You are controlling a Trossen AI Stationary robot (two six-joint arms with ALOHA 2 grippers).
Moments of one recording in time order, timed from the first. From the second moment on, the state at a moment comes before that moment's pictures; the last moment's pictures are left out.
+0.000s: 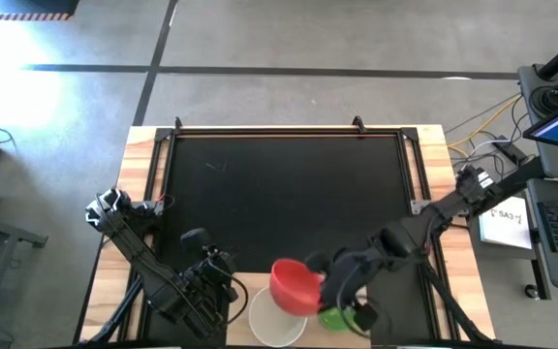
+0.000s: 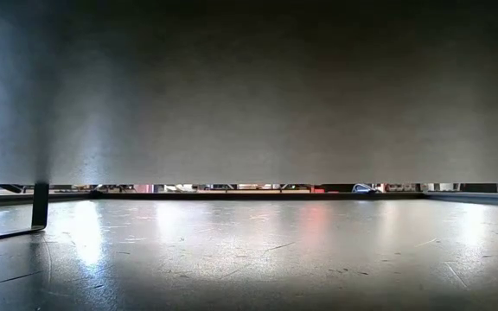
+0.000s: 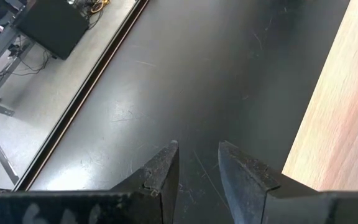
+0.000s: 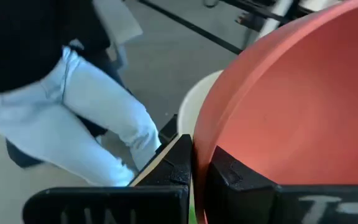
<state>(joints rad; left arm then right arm) -0.79 1.81 1.74 -1.57 -0.88 -1.19 0.53 1.63 1.56 -0.56 -0.21 -0.04</state>
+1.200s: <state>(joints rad) -0.79 1.81 1.70 -1.57 -0.91 -1.16 0.58 1.82 1.57 -0.51 -0.07 -0.55</state>
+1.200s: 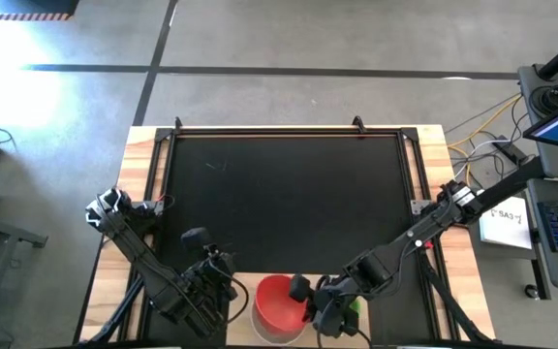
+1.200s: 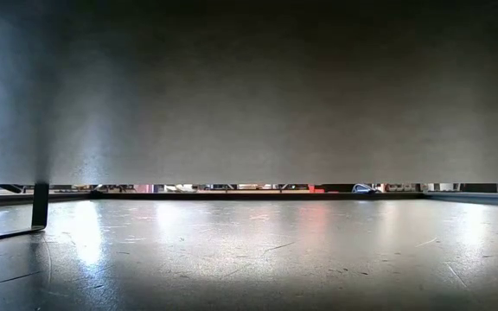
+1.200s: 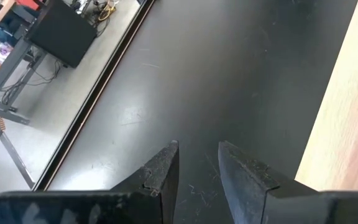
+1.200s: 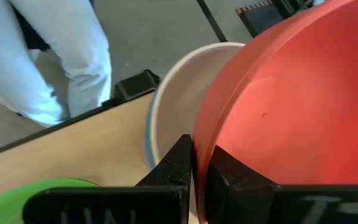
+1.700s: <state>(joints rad) -0.79 1.81 1.67 -1.57 -0.91 -1.16 0.58 1.82 1.57 -0.51 -0.05 -0.51</state>
